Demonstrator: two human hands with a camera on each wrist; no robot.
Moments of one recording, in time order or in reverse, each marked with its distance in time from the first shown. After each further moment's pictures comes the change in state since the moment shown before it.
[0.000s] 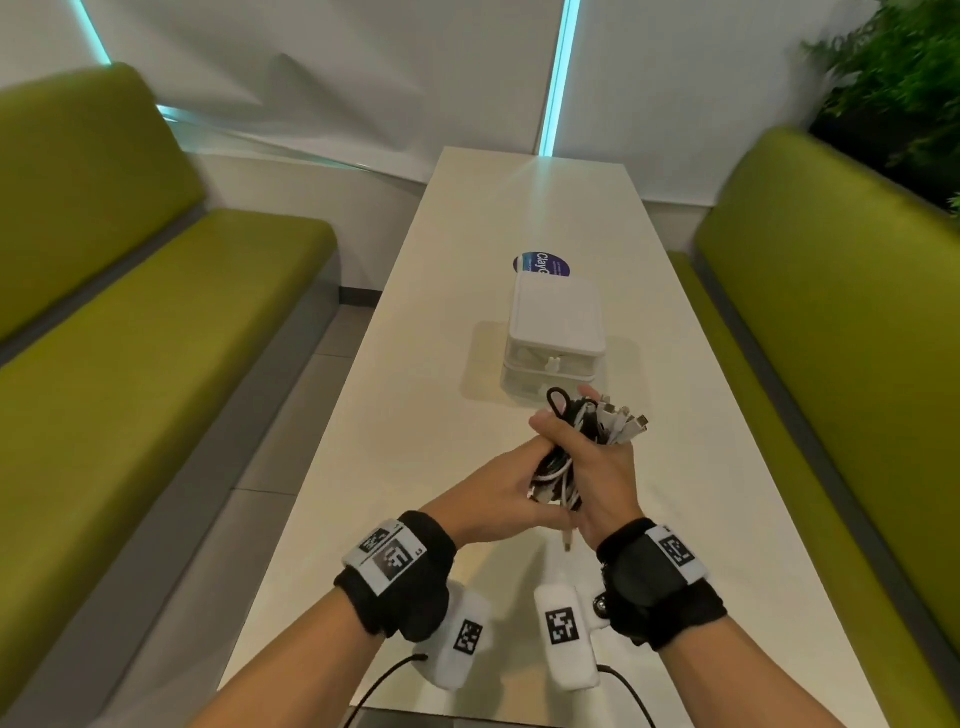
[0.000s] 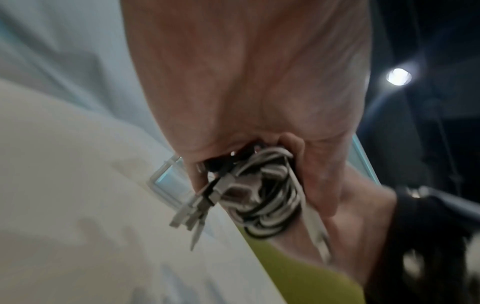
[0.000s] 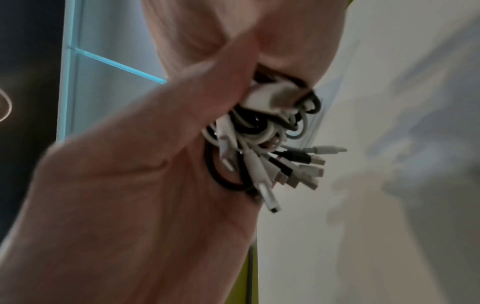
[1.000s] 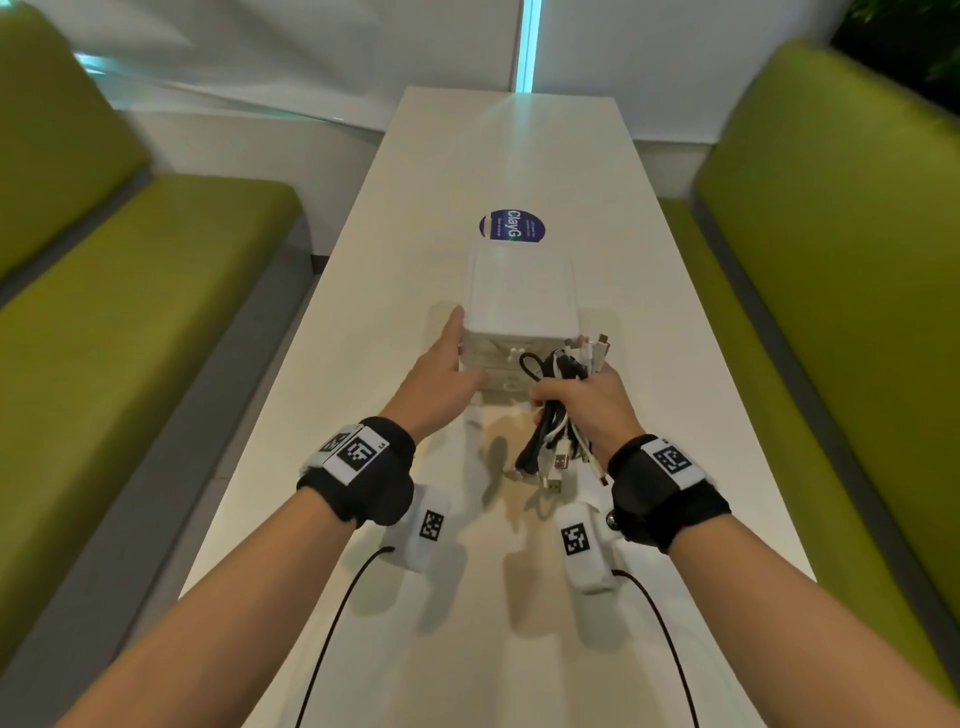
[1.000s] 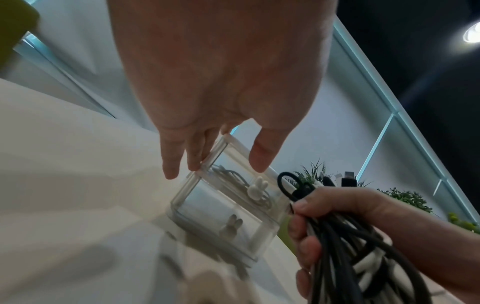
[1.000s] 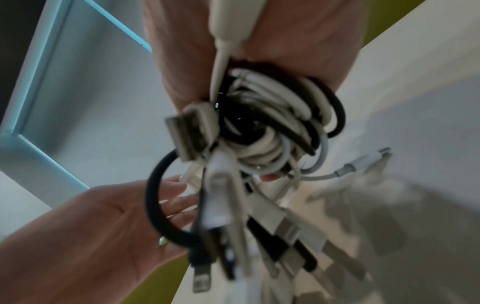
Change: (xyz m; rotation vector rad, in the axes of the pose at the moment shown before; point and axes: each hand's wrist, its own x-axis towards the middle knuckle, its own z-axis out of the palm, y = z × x) left_hand 0.116 -0.031 -0.065 0.177 0.404 -0.288; right_hand 0.125 -0.018 -0.042 -0.481 -0.087 0.123
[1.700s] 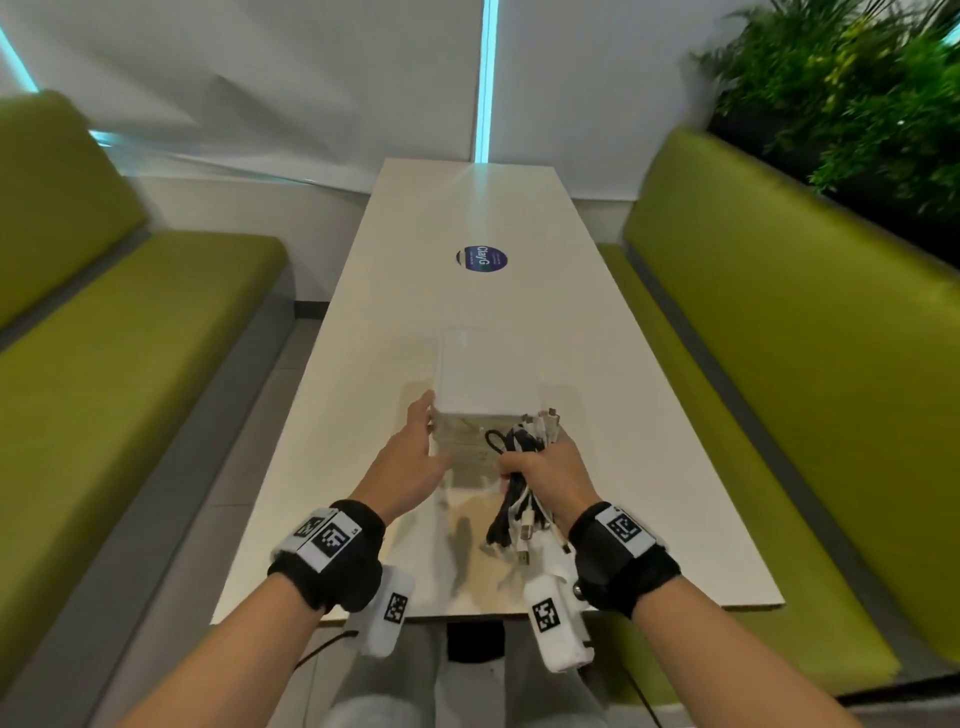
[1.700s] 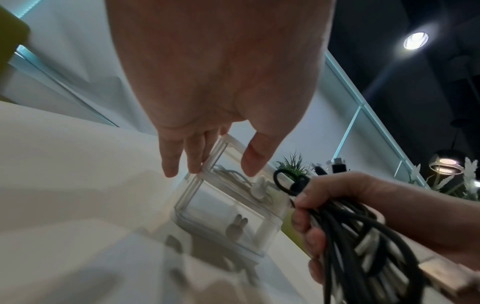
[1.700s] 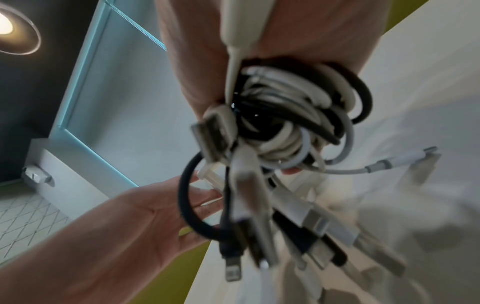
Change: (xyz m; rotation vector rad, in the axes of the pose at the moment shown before) left_hand -0.187 -0.027 0.006 0.038 -0.013 0.054; right_hand -0.179 0.048 0.020 -0.083 0.044 -0.012
